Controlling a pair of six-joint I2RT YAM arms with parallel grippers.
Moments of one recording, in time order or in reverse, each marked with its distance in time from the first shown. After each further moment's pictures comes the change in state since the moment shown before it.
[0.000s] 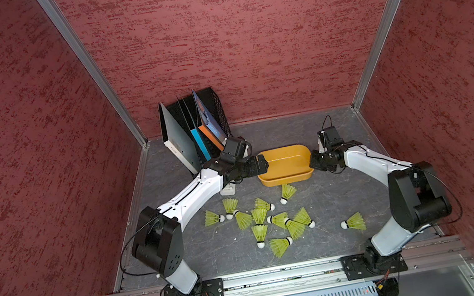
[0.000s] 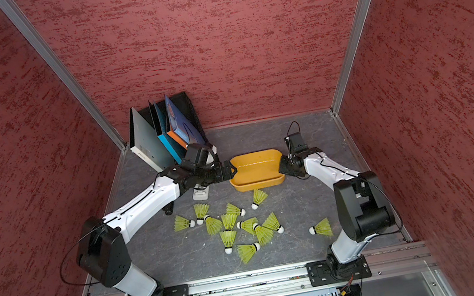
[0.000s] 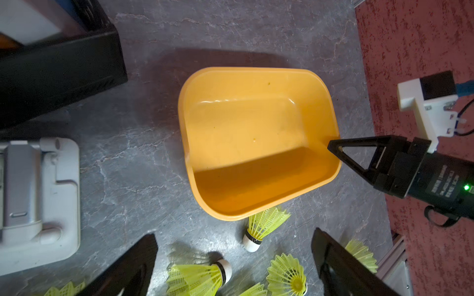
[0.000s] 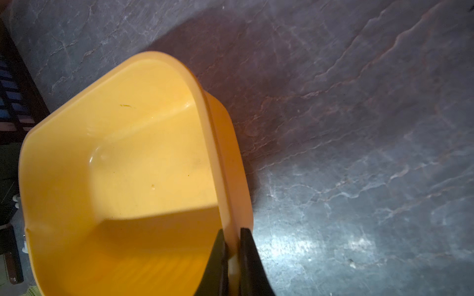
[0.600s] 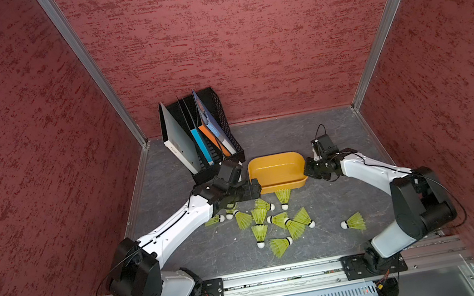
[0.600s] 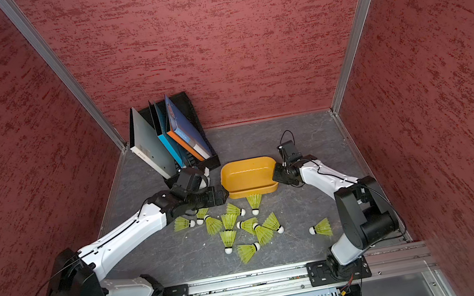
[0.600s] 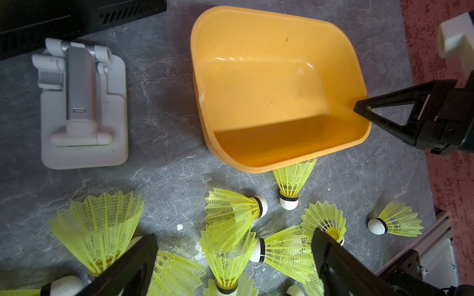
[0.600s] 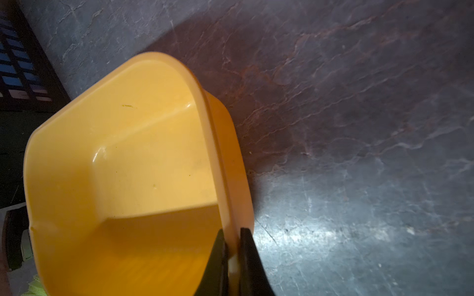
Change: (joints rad) left arm -0.053 -0.275 -0.314 -0.007 -0.091 -0.012; right arm 0.098 -0.047 -0.075 0.032 -0.013 0.124
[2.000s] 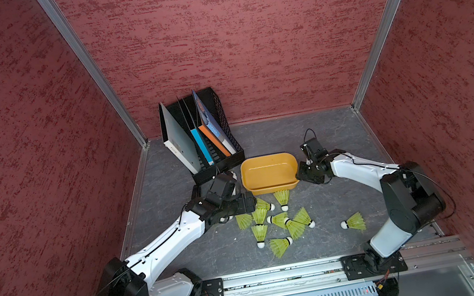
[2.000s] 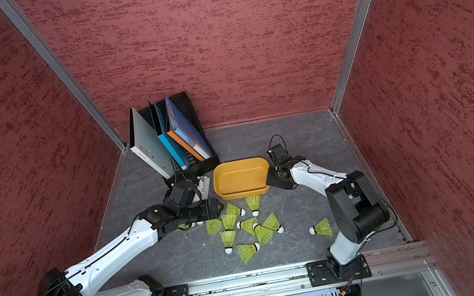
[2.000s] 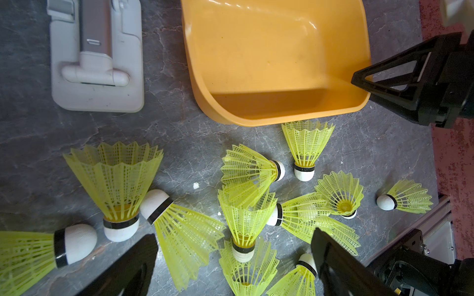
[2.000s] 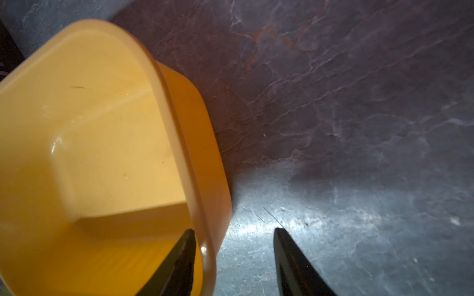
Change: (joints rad) left arm 0.000 -0.137 -0.166 -0.005 0.031 -0.026; right arm 0.086 0.061 0.039 -0.054 0.077 0.050
